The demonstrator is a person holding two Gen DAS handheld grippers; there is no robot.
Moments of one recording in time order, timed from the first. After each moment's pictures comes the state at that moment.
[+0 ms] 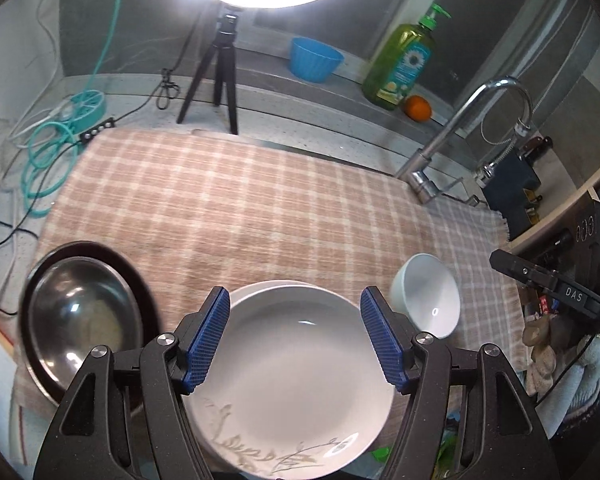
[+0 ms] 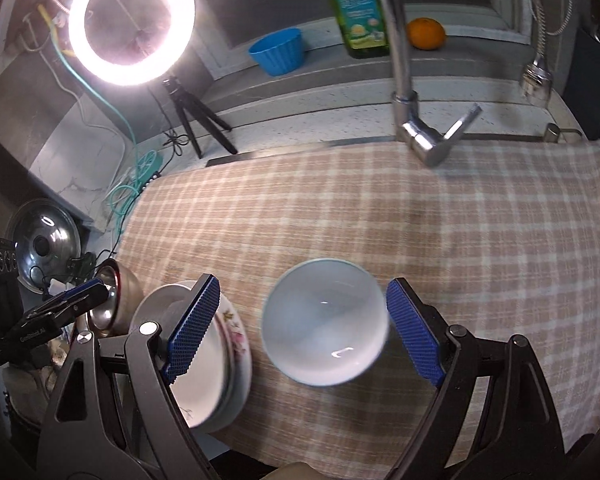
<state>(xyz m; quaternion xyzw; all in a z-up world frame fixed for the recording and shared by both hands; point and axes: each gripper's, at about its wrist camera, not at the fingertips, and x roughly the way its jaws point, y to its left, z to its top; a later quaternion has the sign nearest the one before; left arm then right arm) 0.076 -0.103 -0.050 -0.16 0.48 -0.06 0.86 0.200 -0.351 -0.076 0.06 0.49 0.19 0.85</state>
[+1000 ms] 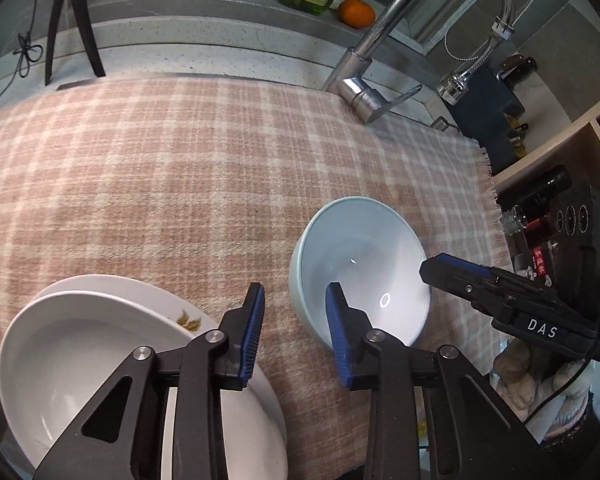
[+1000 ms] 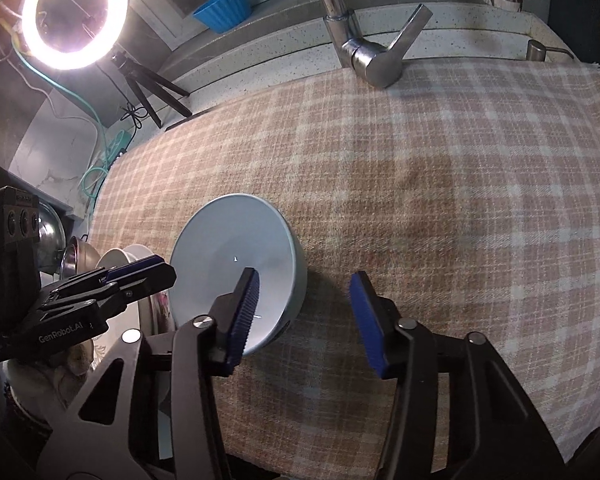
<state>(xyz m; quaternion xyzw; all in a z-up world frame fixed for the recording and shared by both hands) 0.130 -0.222 -0.116 -0.13 0.56 -0.15 0.81 0.206 -0.403 -0.151 0.09 0.55 0.18 0.81</state>
